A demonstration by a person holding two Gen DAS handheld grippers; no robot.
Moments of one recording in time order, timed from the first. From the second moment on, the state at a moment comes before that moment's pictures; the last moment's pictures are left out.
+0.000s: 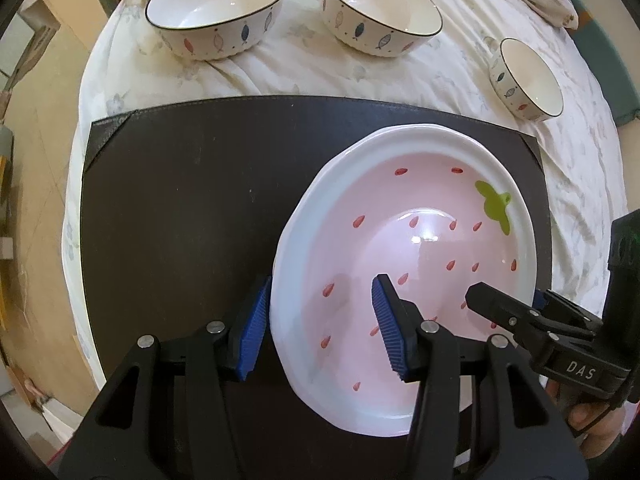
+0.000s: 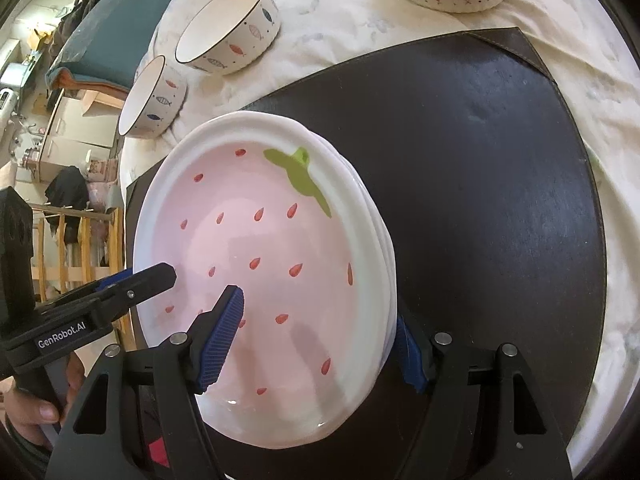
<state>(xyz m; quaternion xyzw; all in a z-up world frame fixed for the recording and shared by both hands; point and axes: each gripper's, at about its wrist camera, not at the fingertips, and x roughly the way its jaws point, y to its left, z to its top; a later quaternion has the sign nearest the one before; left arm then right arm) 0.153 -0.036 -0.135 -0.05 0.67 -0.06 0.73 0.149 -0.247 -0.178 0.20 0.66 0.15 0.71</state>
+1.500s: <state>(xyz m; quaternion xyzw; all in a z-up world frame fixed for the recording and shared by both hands) 0.147 -0.052 -0.042 -0.03 0.50 0.04 0.86 0.124 -0.301 -0.057 0.21 0.48 0.12 0.84</state>
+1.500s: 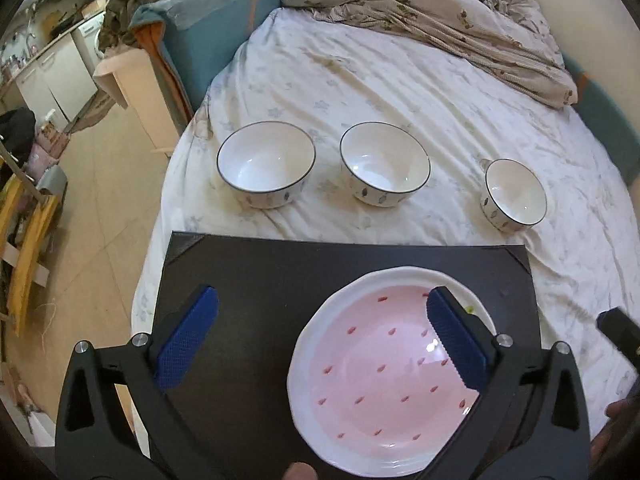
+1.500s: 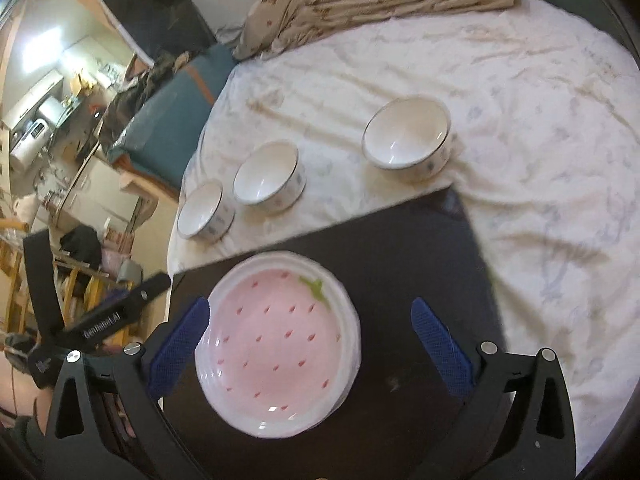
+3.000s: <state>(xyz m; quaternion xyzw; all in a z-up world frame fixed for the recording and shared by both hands) 0.335 -0.243 -0.130 -0.04 0.60 -0.07 0.79 0.291 -0.423 -0.140 0.31 0.54 0.00 0.78</state>
